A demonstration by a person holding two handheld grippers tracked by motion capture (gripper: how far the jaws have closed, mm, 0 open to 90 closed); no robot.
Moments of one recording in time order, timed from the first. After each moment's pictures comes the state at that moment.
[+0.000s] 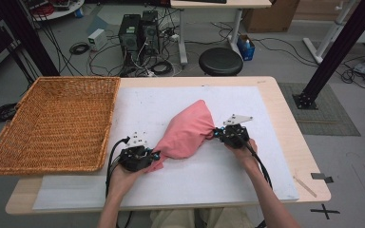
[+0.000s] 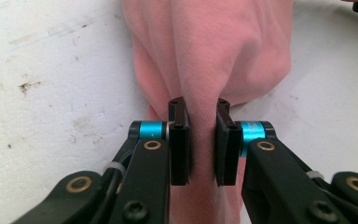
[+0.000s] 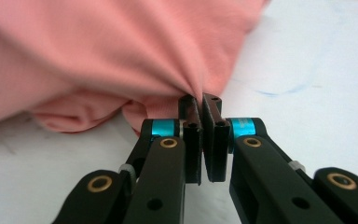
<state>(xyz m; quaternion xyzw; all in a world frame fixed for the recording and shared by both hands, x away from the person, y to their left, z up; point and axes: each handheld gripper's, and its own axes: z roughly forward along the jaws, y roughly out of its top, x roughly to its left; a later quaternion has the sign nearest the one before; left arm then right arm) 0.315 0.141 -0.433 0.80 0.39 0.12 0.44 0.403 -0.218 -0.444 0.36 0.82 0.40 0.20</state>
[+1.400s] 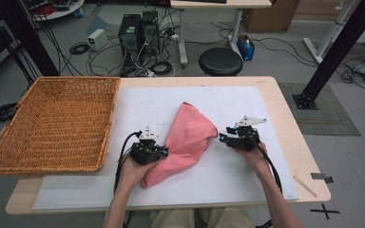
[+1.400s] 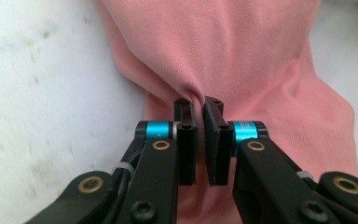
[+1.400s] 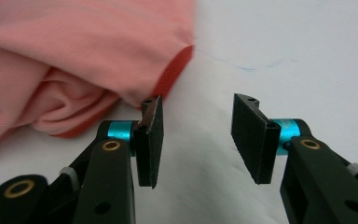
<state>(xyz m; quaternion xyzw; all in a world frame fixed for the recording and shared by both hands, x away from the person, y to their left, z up) 0.338 0.117 -0.437 0.82 0.38 0.09 0.42 0.392 -0.245 -0.443 0.38 0.81 0.42 0.17</state>
